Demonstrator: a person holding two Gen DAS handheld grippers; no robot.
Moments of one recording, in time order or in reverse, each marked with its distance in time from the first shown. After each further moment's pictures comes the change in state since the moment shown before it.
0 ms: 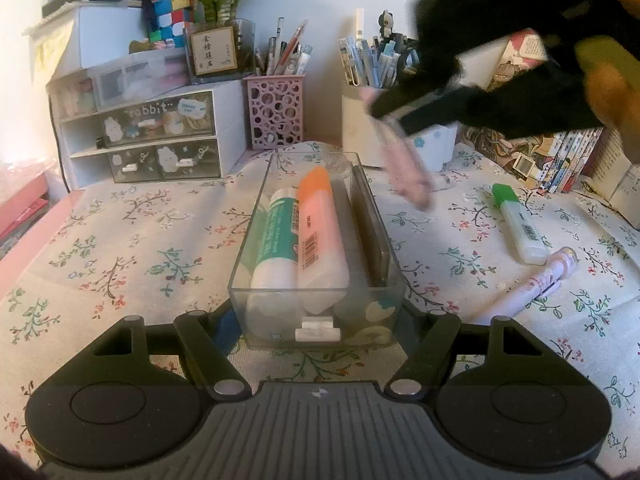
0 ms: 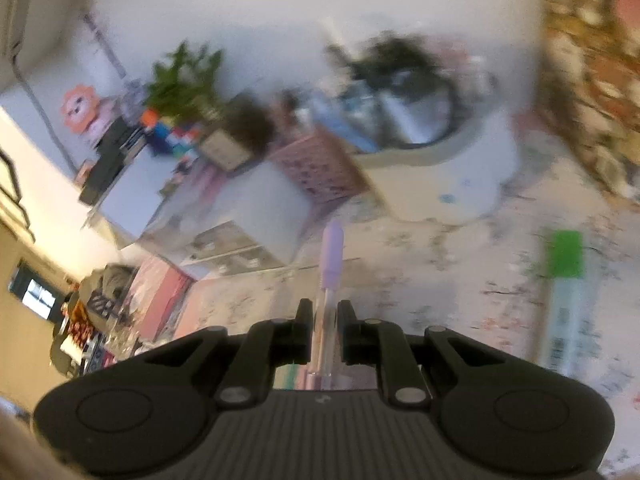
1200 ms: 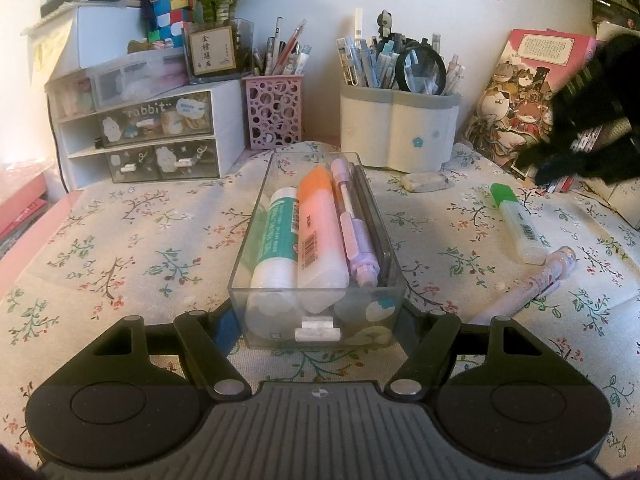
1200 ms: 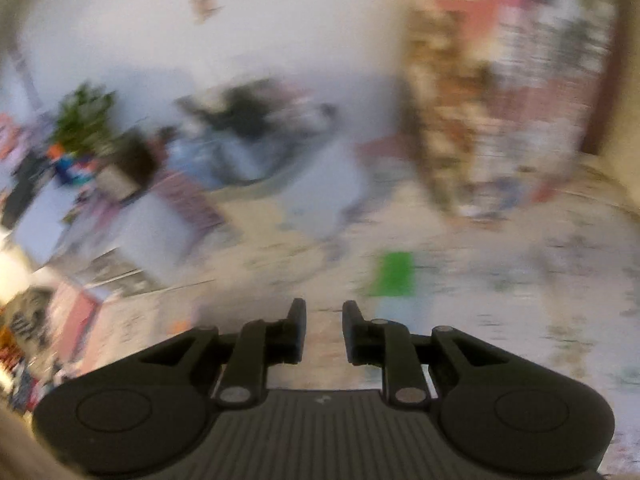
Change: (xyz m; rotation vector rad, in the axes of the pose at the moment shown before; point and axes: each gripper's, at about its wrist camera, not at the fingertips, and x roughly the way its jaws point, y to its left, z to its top) left arm 0.000 0.000 0.000 0.001 0.001 -0.002; right arm -0.049 -0.076 0.008 0.052 -0.070 -0.322
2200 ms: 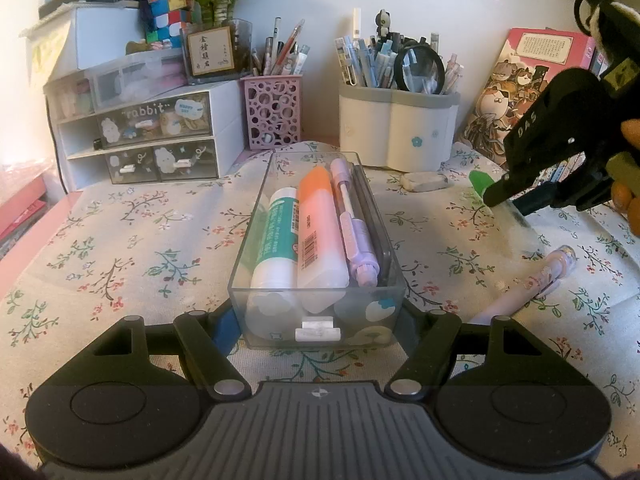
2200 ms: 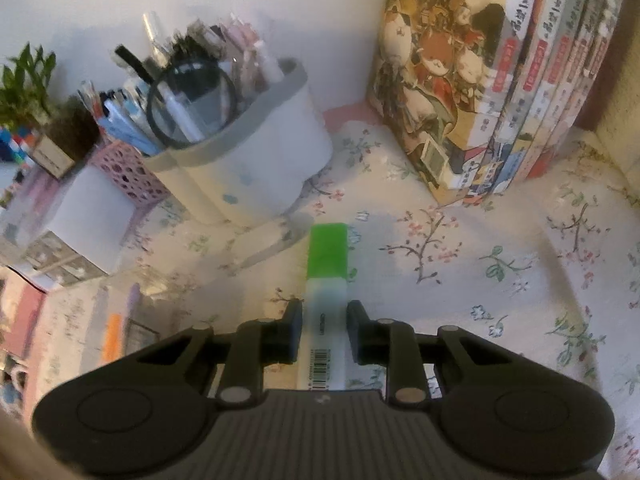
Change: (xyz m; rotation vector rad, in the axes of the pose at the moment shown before) left arm 0.001 0.000 0.000 0.002 0.000 0.001; right arm 0.045 0.006 -0.002 -0.005 0.077 -0.093
